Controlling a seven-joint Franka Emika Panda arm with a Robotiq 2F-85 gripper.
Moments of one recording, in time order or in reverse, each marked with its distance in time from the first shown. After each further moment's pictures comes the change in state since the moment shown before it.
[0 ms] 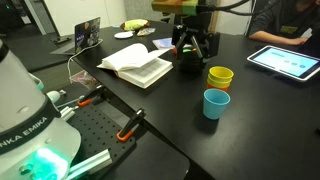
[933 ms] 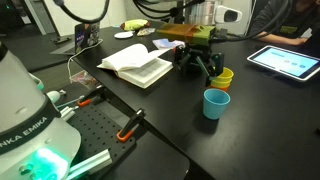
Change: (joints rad) arm -0.040 0.132 -0.014 -0.031 -0.084 0.200 -0.105
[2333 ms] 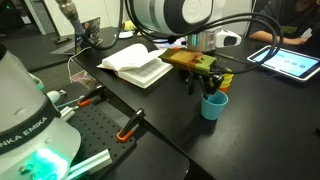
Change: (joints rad) arm -0.036 0.176 -0.002 -0.008 0.040 0.259 -0.055
